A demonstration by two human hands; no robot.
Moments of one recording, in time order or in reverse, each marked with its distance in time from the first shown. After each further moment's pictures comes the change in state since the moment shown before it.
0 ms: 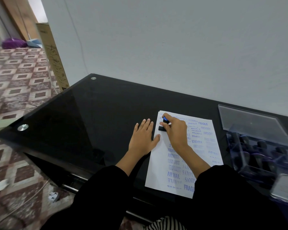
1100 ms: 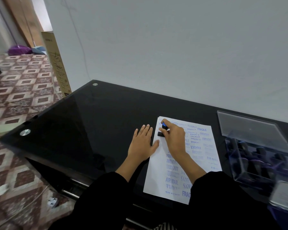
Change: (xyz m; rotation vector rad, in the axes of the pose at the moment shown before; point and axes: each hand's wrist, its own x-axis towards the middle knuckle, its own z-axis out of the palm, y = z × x) left_hand -0.001 0.002 0.000 -0.018 0.007 -0.017; right_hand -0.001 0.004 0.006 0.094 0.036 0.011
